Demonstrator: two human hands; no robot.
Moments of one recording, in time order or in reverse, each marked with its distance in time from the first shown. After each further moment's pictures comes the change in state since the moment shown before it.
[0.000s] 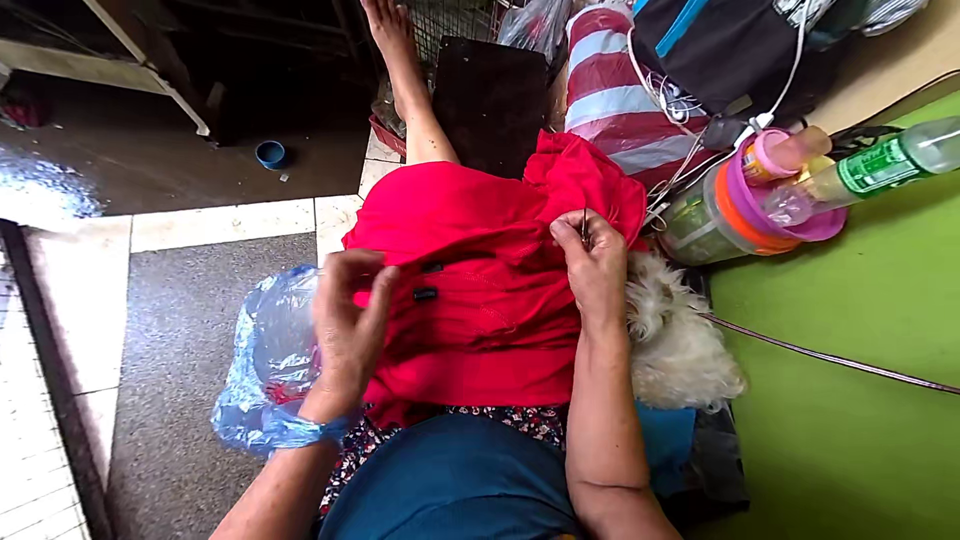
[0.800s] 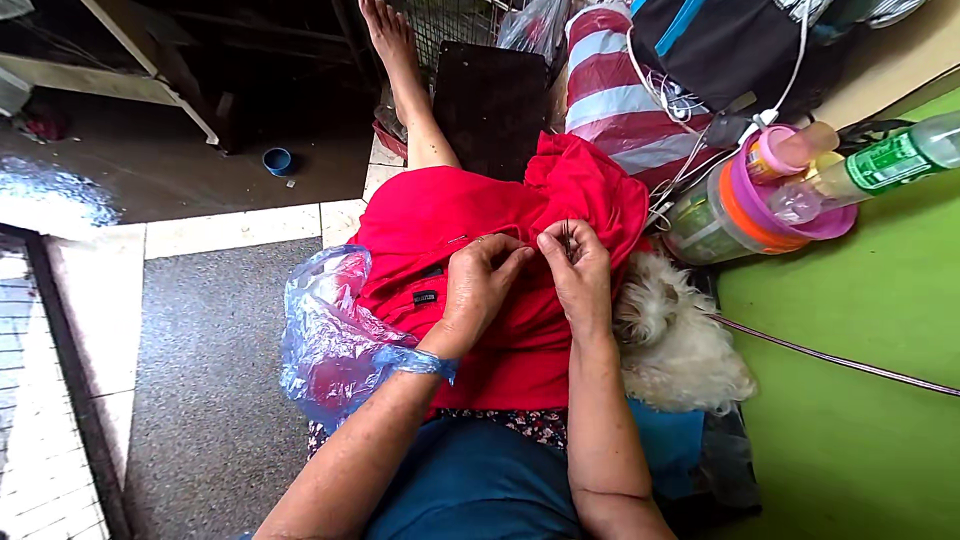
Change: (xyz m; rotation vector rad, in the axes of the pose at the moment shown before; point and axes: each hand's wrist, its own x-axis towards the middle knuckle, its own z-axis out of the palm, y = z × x) left_hand 0.038 0.046 0.108 -0.091 -0.214 -0.018; right_hand -0.018 0.007 0.008 0.039 -0.044 0.016
